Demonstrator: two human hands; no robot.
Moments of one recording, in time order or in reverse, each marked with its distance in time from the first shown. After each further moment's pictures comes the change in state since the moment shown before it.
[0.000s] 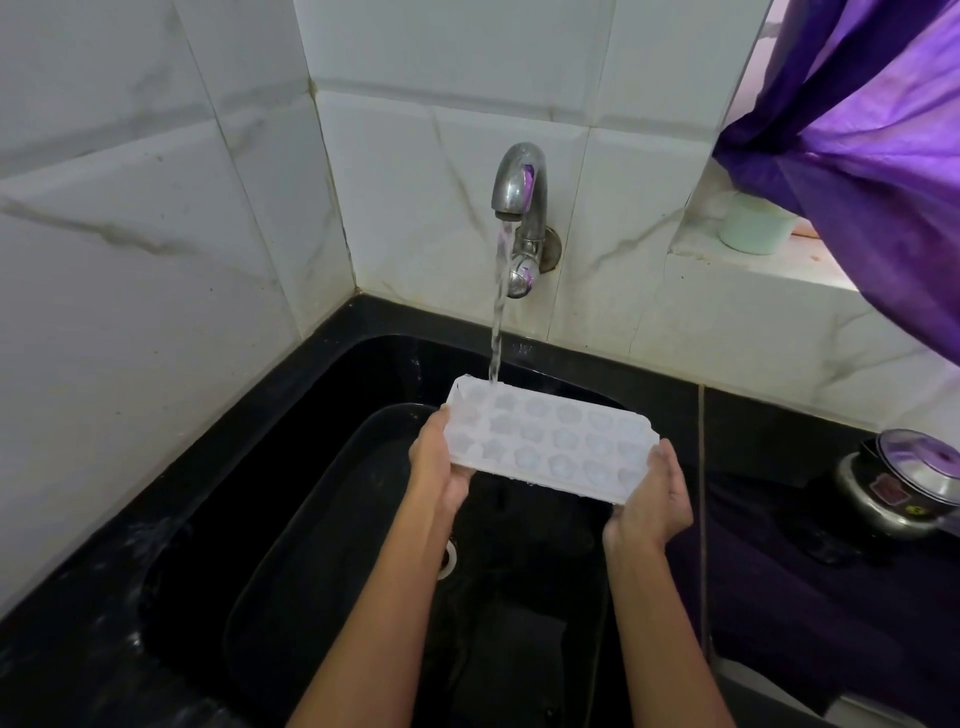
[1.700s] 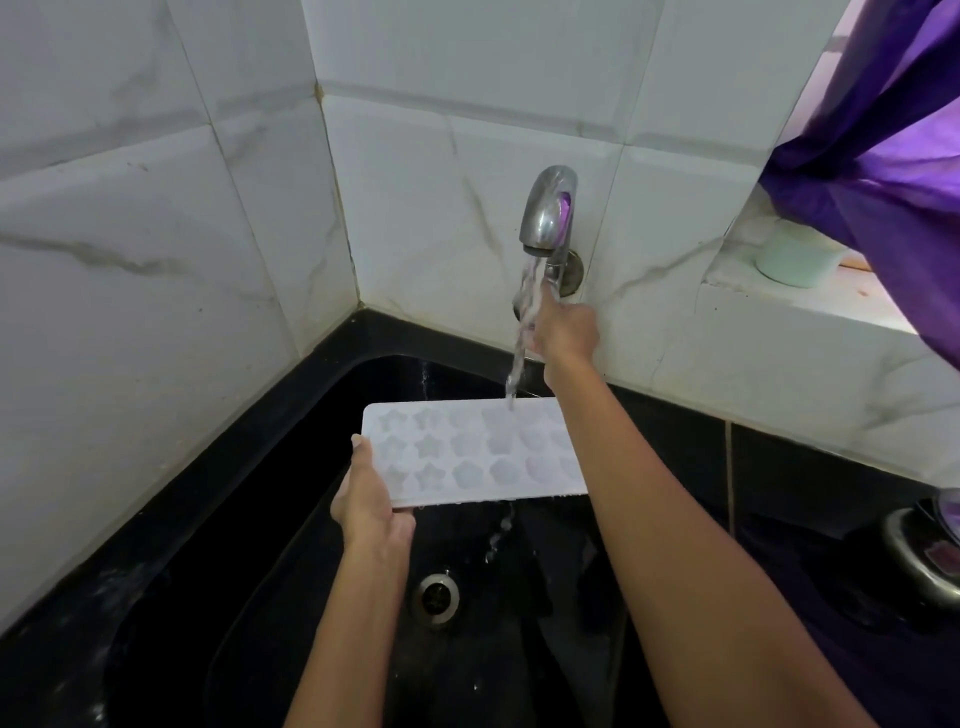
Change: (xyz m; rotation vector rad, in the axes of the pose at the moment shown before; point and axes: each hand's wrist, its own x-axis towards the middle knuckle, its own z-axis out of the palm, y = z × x) left_hand 0.000 0.041 -0.027 -0.251 0.341 0.089; right_hand -0.016 -0.031 0.210 -0.683 -0.493 -0.048
